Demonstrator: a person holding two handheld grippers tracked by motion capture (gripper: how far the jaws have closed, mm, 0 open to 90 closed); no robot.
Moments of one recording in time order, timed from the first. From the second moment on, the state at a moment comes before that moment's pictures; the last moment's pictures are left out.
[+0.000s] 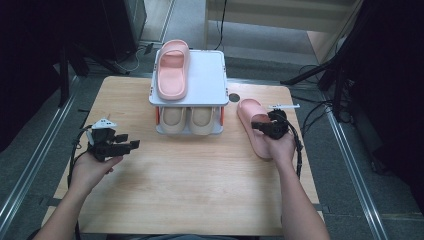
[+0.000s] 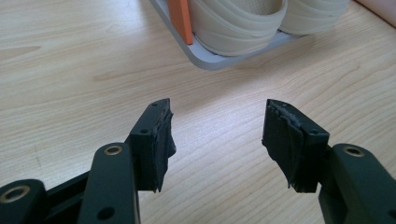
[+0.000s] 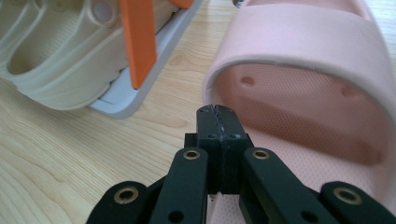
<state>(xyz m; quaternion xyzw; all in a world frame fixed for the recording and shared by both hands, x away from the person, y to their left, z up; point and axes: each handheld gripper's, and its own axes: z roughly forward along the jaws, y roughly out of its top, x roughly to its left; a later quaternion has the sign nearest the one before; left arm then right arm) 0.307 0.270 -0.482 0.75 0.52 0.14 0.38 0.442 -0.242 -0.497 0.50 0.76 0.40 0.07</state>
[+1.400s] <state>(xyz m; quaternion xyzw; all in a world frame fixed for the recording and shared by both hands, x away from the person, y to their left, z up) 0.319 0.262 -0.483 0.76 0.51 0.12 0.38 0.439 -0.285 -0.496 0.54 0.72 0.43 0.10</state>
